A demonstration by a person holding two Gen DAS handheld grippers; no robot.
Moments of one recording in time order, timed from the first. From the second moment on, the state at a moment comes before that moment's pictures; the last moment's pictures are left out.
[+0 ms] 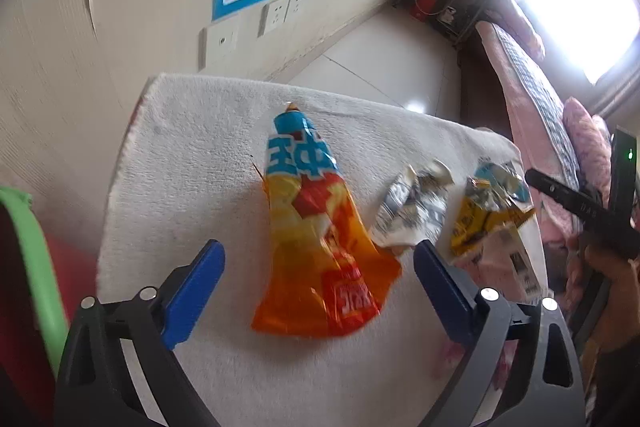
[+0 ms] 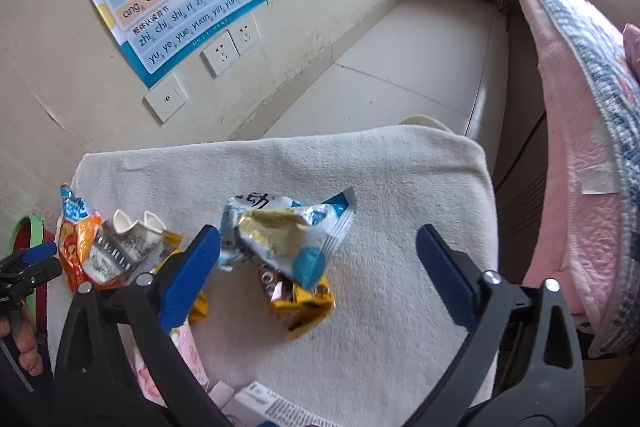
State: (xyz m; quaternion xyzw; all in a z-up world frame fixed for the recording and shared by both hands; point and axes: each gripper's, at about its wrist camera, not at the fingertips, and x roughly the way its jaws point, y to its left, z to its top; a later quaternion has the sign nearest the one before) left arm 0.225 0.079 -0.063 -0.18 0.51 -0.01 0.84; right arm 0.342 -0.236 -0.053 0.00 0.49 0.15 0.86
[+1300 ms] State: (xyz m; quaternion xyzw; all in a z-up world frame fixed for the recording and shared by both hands) left arm 0.140 0.069 0.000 -0.14 0.48 -0.03 0.87; right arm 0.250 -0.229 0.029 -0.01 0.43 0.20 0.88
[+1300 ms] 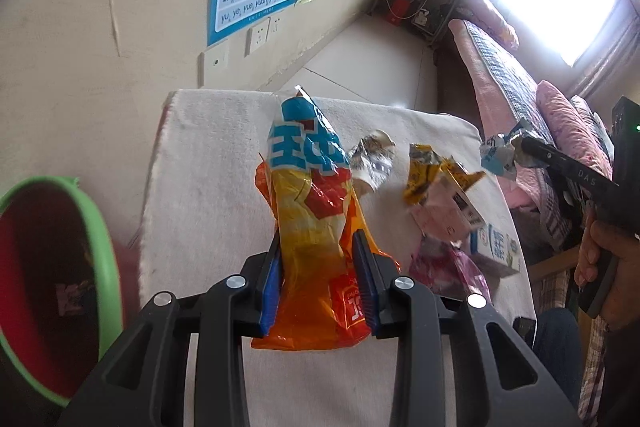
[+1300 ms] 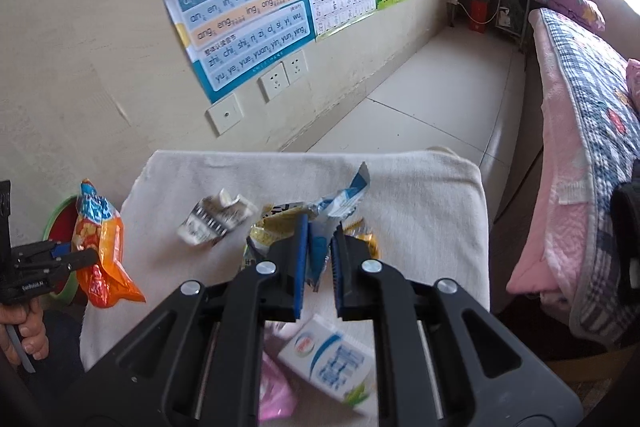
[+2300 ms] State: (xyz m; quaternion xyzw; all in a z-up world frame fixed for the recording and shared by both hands) left arm 0.037 0.149 0.033 -0.18 0.43 0.03 0.89; right arm 0.138 -0.114 0.048 -0.07 0.42 0.29 0.86
